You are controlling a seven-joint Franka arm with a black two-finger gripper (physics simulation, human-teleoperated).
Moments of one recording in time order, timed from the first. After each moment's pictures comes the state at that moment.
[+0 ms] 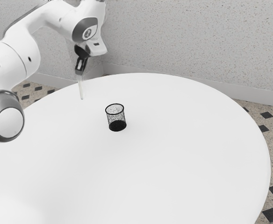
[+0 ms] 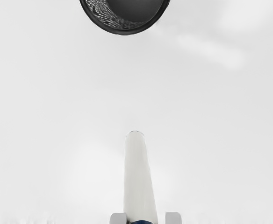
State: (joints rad) arm 0.13 0.70 -0.18 -0.86 0.53 1.51 1.16
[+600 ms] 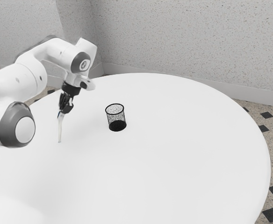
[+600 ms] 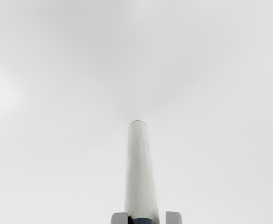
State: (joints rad) arm 0.20 0.92 -0.07 -0.85 0.43 1.26 0.80
